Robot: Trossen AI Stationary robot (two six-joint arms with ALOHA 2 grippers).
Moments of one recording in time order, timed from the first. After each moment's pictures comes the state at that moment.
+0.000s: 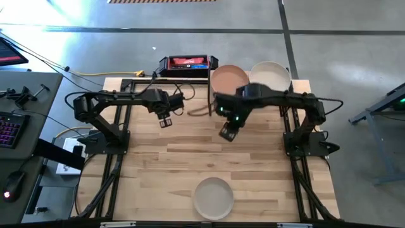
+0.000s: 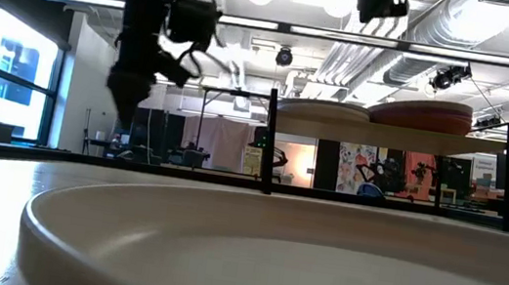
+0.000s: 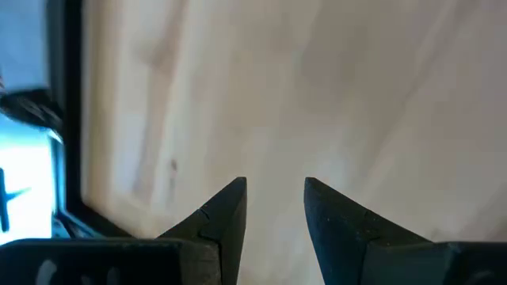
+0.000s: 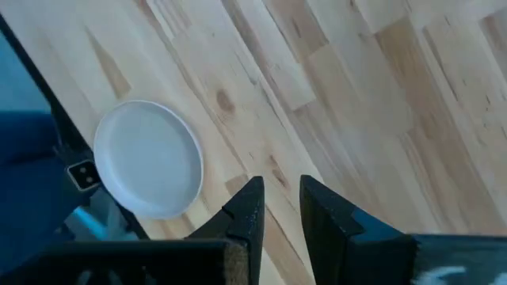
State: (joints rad) left arm 0.35 1.57 1.06 -1.00 -0.39 0.03; right arm -0.04 1.78 1.95 -1.49 -0.19 0.54
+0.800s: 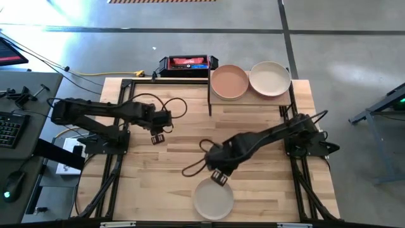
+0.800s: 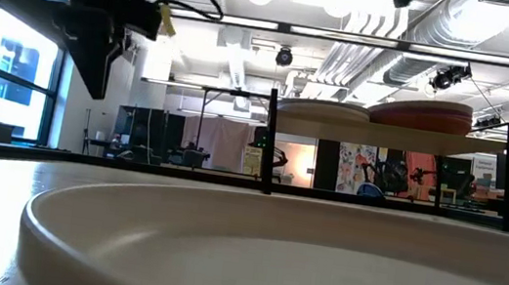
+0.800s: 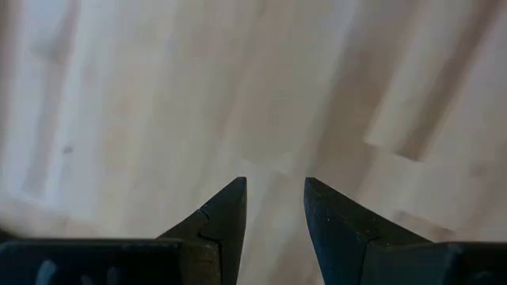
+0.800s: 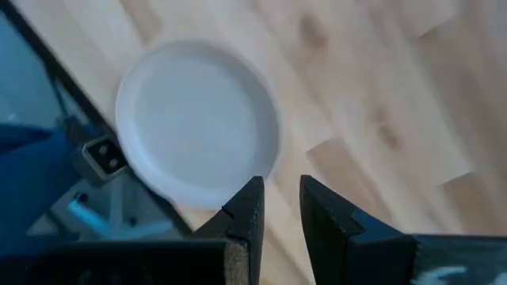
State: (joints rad) left arm 0.07 1.28 0.93 -1.04 -0.24 -0.23; right arm 0.35 1.96 1.95 -1.35 -0.10 0.97
